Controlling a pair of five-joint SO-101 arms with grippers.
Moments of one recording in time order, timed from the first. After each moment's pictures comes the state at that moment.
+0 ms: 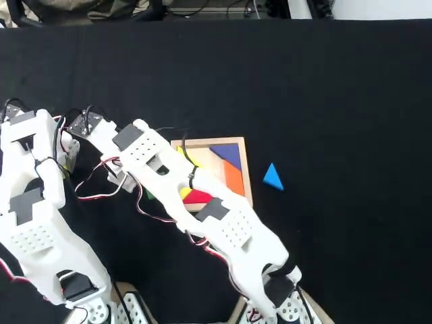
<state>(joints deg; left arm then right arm) -28.7 23.3 6.8 63.9 34.4 -48.2 46.1 -32.7 75.2 13.5</state>
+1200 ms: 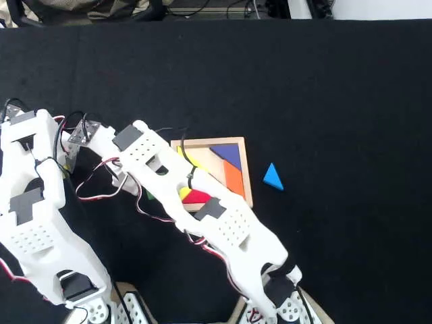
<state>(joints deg) -28.7 23.3 6.8 63.9 34.4 -48.0 48.9 -34.2 78.3 18.3</state>
